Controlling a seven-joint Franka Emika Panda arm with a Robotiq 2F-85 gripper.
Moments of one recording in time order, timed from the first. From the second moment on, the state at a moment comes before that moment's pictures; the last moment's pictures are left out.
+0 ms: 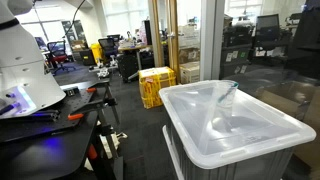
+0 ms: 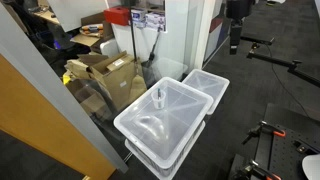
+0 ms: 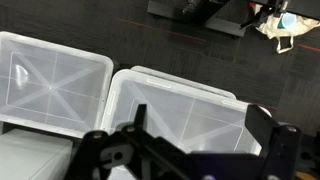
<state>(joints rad) -0.03 -0.17 -0.20 -2.16 -0.11 1.83 -0.43</state>
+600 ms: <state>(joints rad) -0.03 -0.17 -0.20 -2.16 -0.10 1.83 -0.43</state>
